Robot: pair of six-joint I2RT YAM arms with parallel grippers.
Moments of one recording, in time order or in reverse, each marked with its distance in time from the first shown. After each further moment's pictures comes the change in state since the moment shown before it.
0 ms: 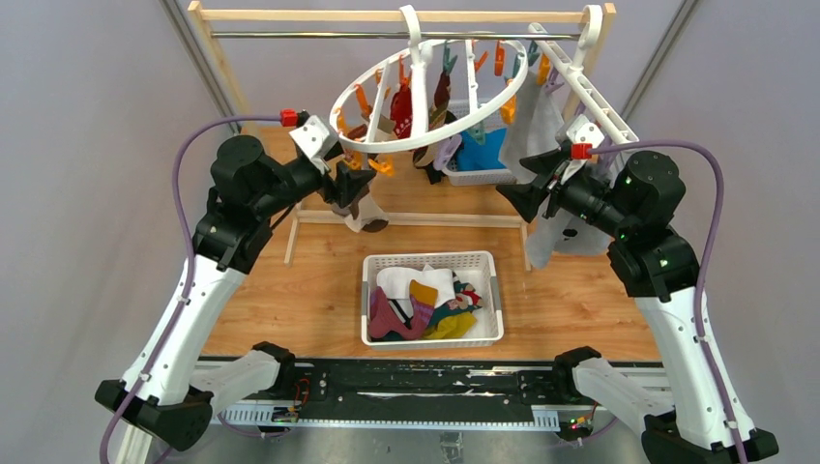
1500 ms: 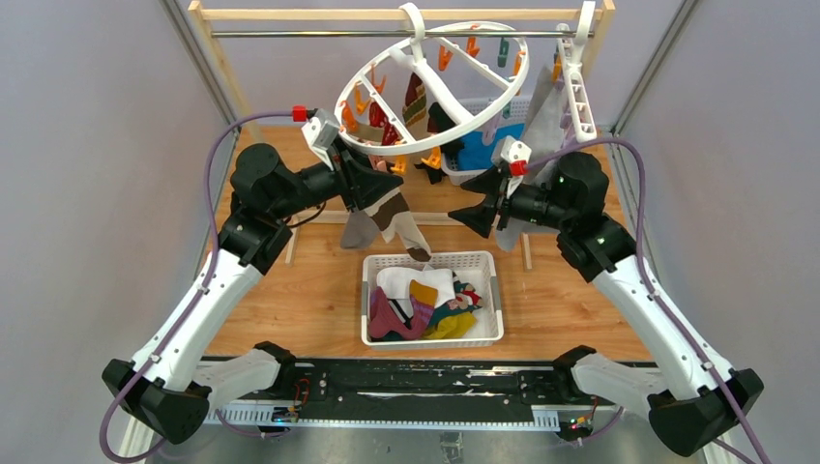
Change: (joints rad) left arm -0.077 0.021 -0.127 0.318 0.208 -0.509; right arm 0.172 0.129 -0.214 0.292 -0.191 0.018
